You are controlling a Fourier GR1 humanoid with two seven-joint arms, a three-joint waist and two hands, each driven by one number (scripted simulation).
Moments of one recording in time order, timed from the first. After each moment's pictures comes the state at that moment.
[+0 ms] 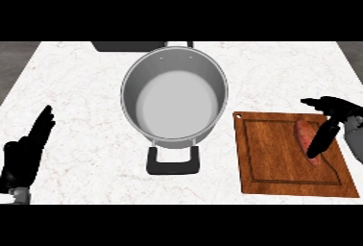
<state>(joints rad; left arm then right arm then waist) 0.03 0.37 0.04 -1.51 -0.01 0.11 0.10 -0.49 -0.62 0.20 -1.09 0.24 0.59 0.67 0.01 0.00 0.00</state>
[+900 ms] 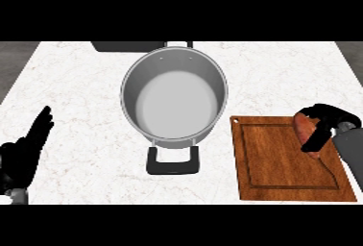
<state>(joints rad) 0.04 0.33 0.11 -1.53 -0.06 0.04 0.11 -0.49 -0.54 0.13 -0.93 0.49 0.59 0.48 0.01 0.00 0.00</state>
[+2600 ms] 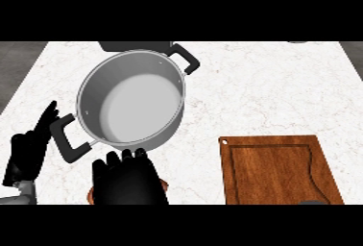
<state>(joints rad) -0.01 0.30 0.11 -1.51 -0.11 0.03 0.14 -0.87 -0.01 1.07 -1.67 0.86 0.09 1.05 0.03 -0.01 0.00</state>
